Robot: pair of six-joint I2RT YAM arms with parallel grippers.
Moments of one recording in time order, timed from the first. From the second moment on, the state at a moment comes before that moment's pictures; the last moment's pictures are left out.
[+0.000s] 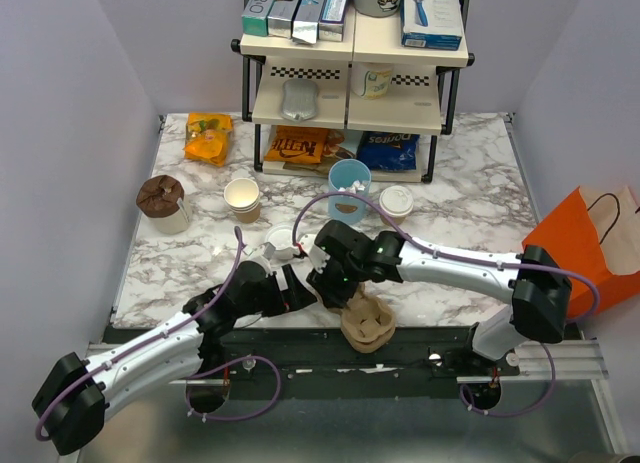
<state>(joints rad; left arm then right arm) -0.80 0.69 0.20 -0.12 0.12 -1.01 1.11 1.55 1.13 -0.60 -0.20 0.03</state>
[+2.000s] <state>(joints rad) -0.80 0.77 0.18 -0.06 0.17 -1.02 1.12 1.58 1.16 -0.56 -0.14 0.18</state>
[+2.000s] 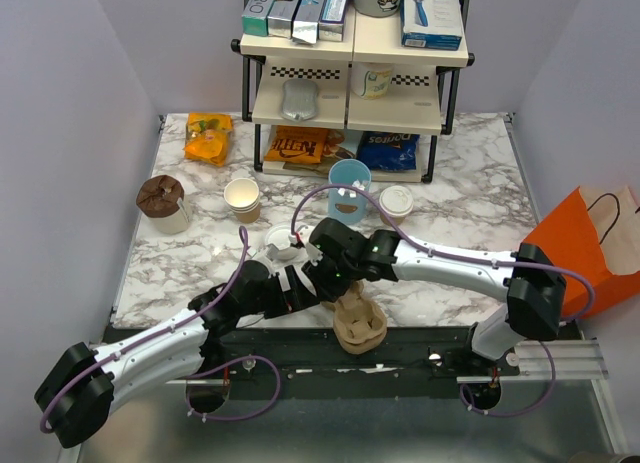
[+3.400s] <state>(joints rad) -0.77 0.66 0.14 0.01 0.19 -1.07 1.05 1.57 1.14 -0.52 -0.17 0.40</state>
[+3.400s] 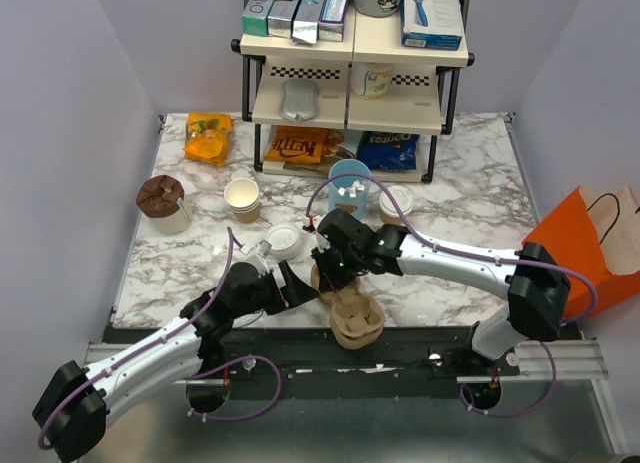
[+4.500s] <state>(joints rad) -0.71 0.65 0.08 0.11 0.18 -1.15 1.04 1.57 1.13 -0.49 -0.20 0.43</state>
